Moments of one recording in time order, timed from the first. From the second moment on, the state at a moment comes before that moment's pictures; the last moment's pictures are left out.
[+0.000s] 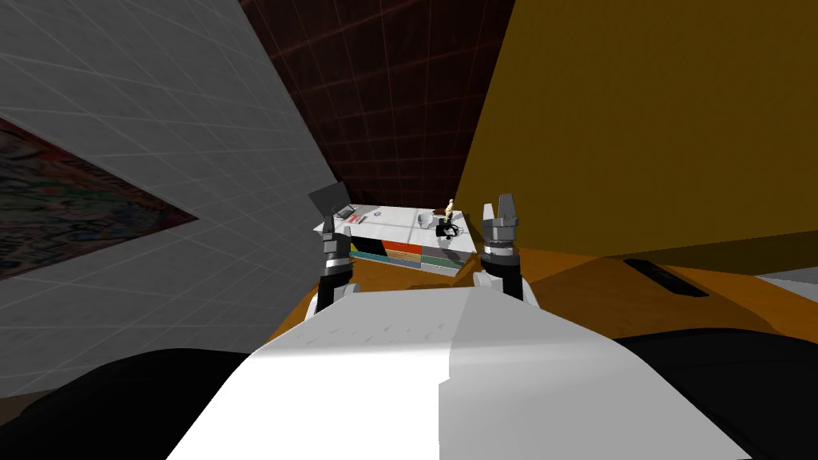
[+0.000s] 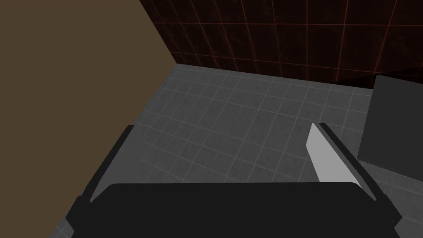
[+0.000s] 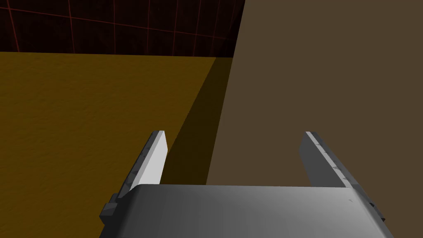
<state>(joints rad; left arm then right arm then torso) 0.52 0.02 0.02 -2.28 -0.03 -0.35 0.01 0.46 -0.04 -0.05 -2.31 0.11 -0.54 0.09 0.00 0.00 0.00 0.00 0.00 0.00</state>
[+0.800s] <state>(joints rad) 0.52 0.02 0.02 -2.28 -0.03 -0.35 0.01 0.46 -0.04 -0.05 -2.31 0.11 -0.54 0.09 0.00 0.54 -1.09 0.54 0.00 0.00</state>
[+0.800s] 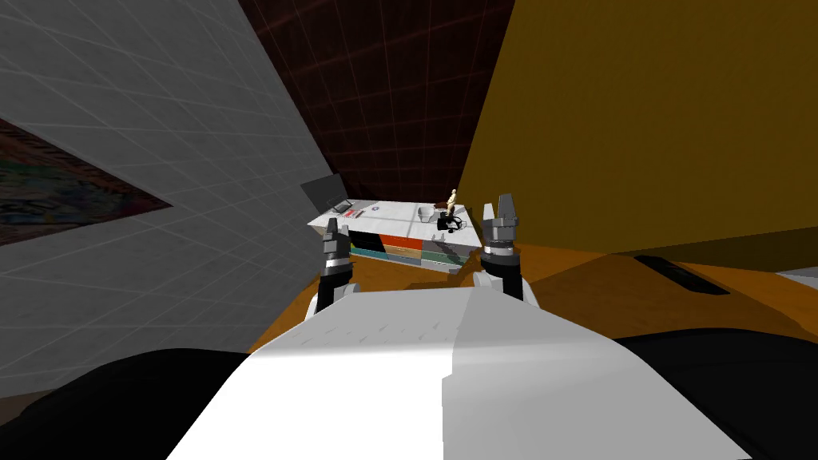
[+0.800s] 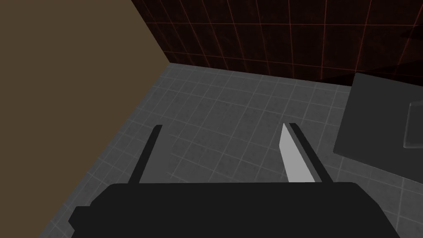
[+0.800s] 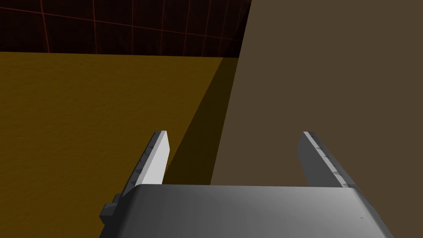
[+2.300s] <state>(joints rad) 0.45 0.15 0.00 -1.96 -0.04 -0.49 -0.03 0.46 -0.04 -0.05 -2.31 0.11 -0.54 0.09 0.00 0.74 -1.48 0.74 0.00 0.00</state>
